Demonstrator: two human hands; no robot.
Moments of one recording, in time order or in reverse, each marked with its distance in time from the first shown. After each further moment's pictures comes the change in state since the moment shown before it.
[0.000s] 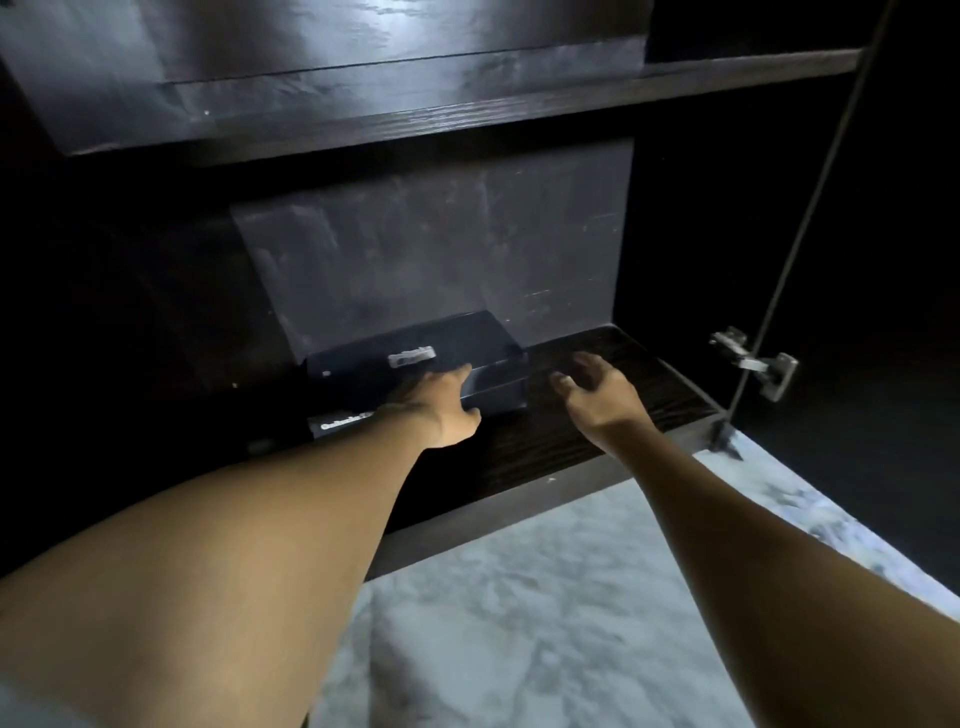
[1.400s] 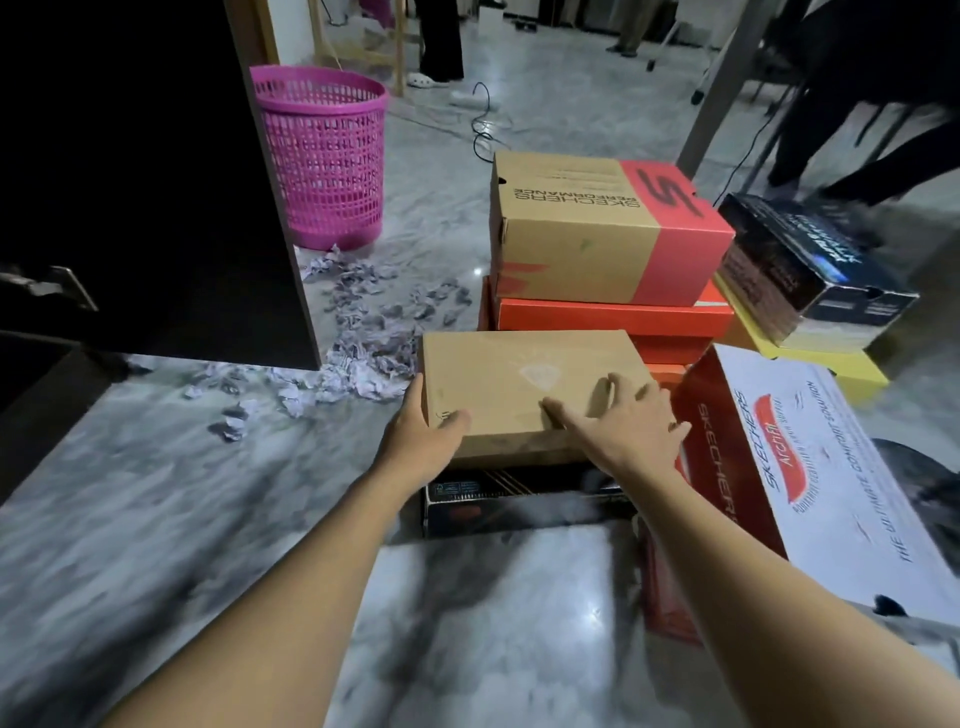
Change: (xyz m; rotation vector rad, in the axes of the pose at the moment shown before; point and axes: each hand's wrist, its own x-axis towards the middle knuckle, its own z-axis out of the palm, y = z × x) left_hand -0.324 0.368 0.181 -0.665 -0.722 0.681; right_hand -0.519 0.152 -0.308 -0.673 0.879 1.121
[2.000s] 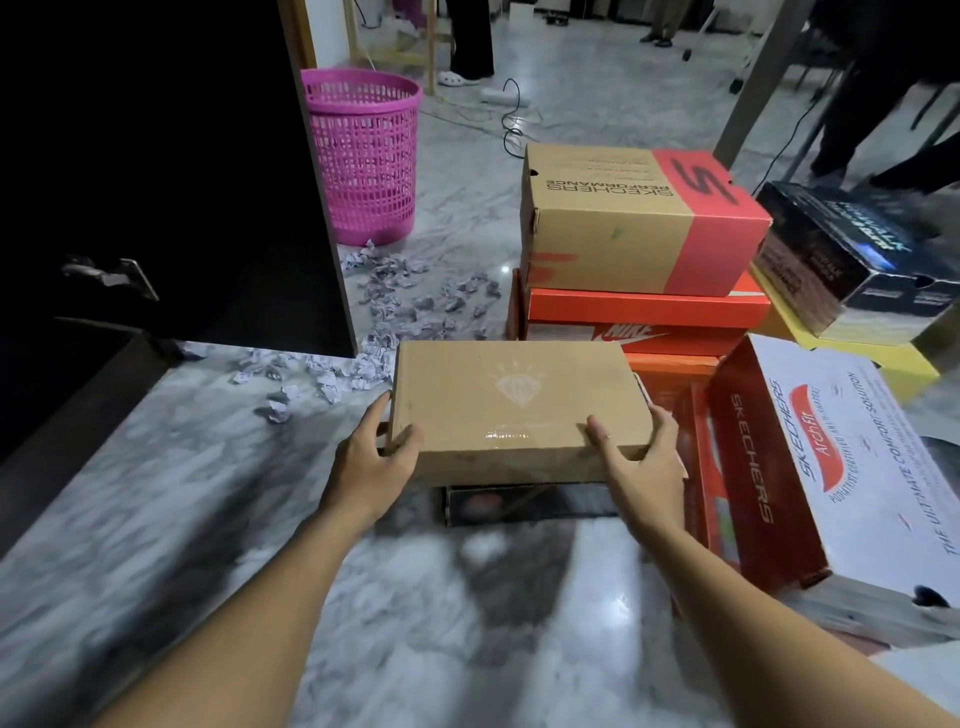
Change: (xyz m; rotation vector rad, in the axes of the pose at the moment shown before) left_hand -0.040 -0.058 -0.049 -0.040 0.187 0.057; right_hand -0.052 0.022 0.043 0.739 0.112 -0.011
